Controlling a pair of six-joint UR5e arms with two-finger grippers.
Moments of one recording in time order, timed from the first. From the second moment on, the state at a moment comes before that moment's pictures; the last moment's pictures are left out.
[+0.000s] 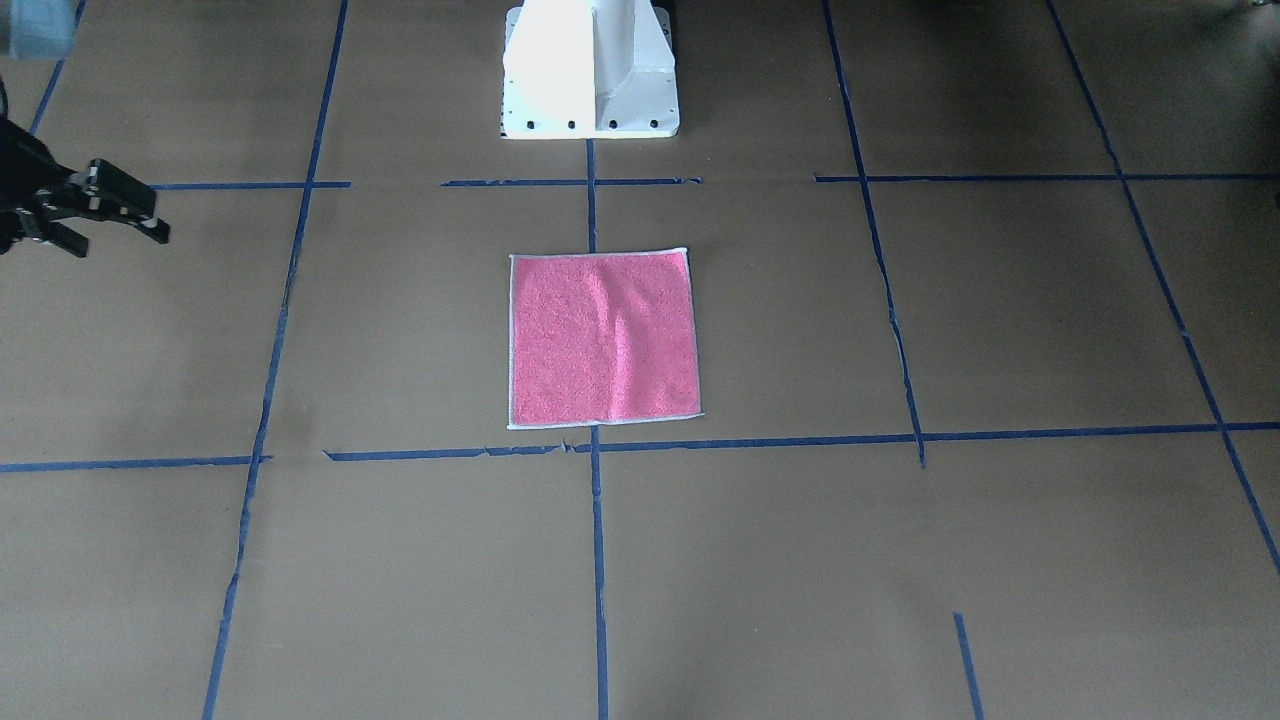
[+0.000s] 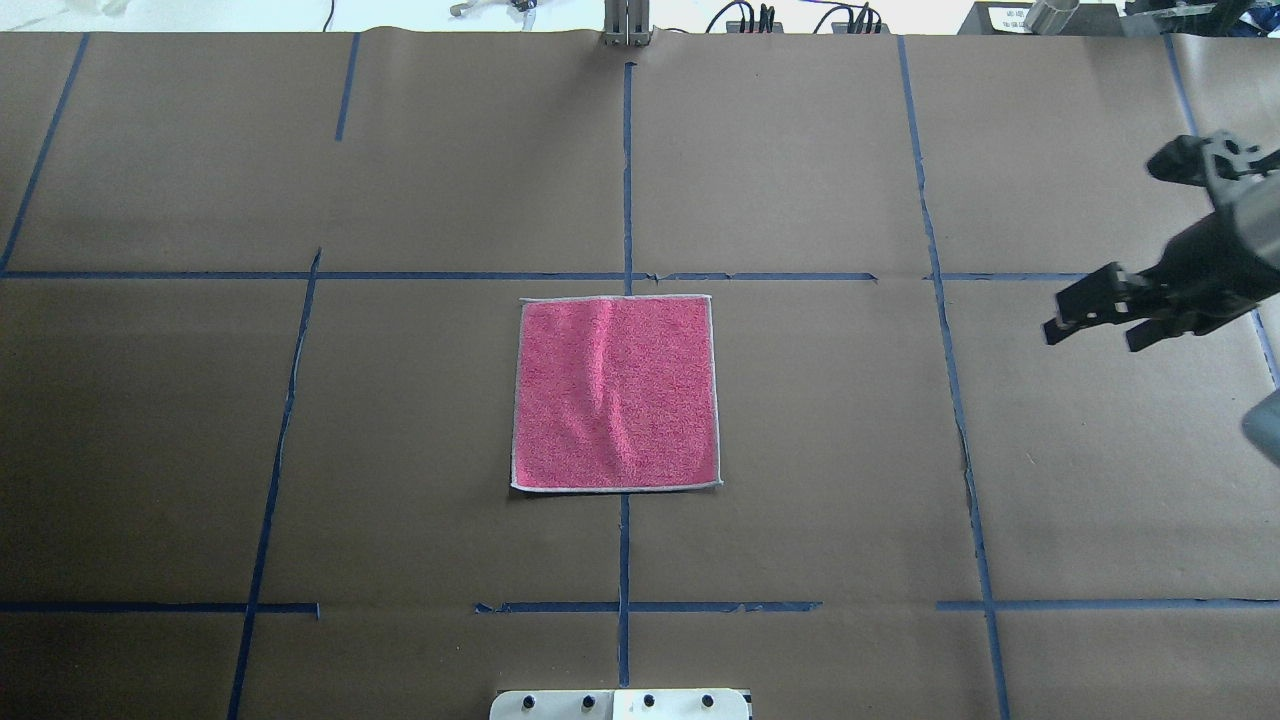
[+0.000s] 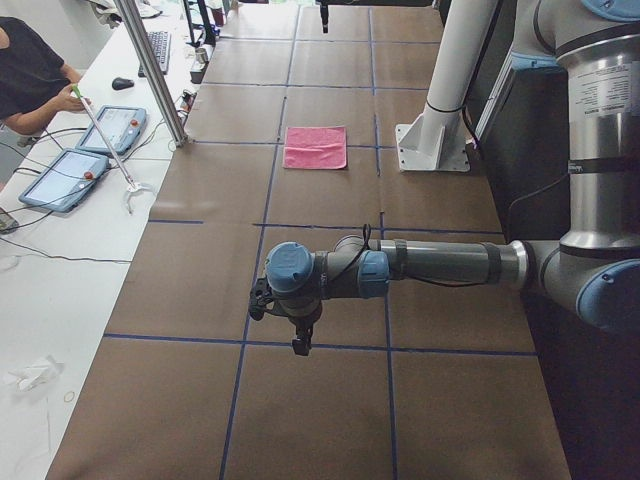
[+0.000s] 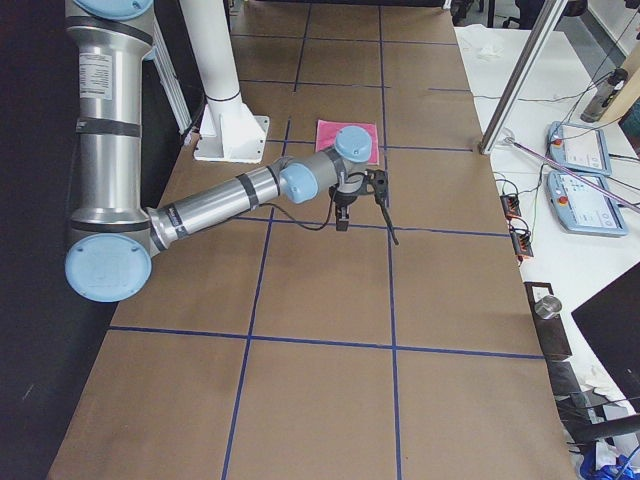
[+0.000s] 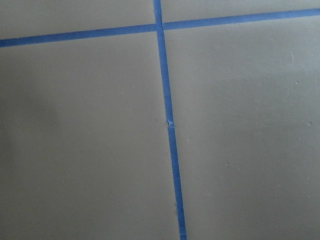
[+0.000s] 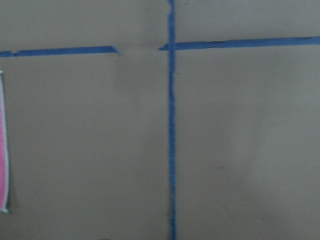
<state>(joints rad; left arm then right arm) -1.55 -1.43 -1.72 -1.50 -2.42 0.15 0.98 -1.49 2.04 -1.48 2.37 0.88</state>
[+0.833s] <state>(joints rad) -1.55 -1.43 -1.73 -1.51 -2.42 0.14 0.36 -1.17 1.94 -1.48 1.75 1.66</state>
